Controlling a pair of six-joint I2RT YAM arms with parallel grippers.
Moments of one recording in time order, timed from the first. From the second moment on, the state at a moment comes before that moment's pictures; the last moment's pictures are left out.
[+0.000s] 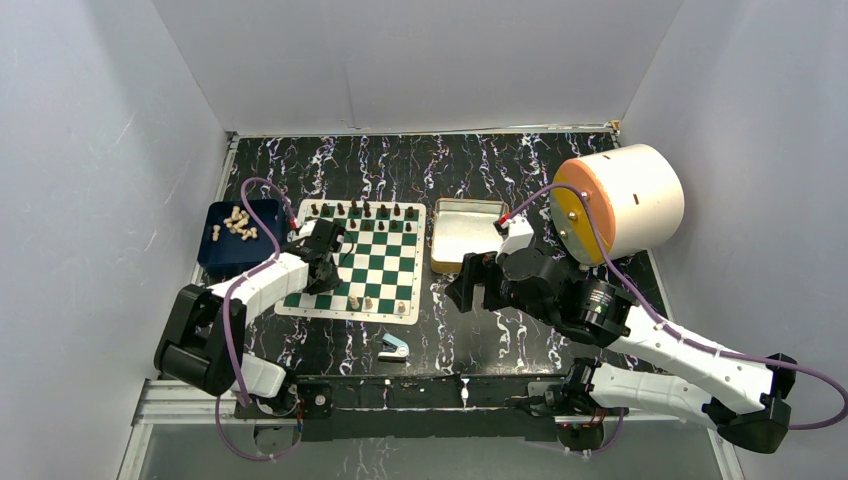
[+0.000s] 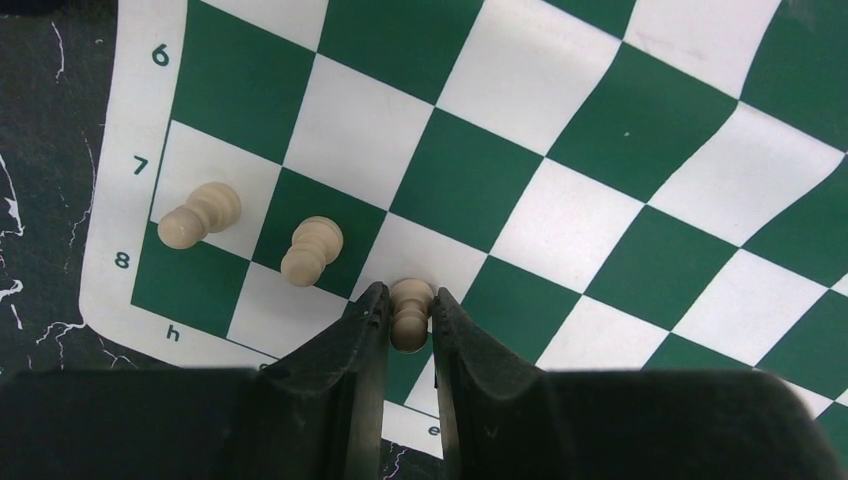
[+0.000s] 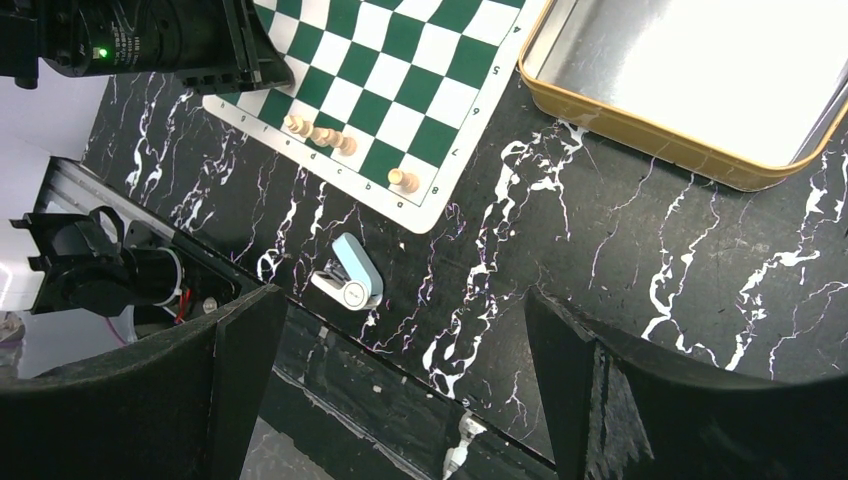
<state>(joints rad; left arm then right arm) -0.38 1.41 0.72 -0.52 -0.36 -0.62 1.11 0.85 0.91 -0.62 0.30 0.70</state>
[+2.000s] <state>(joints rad) -0.38 1.36 0.94 -0.75 -0.42 -0.68 1.11 0.82 0.91 -0.62 0.30 0.70</state>
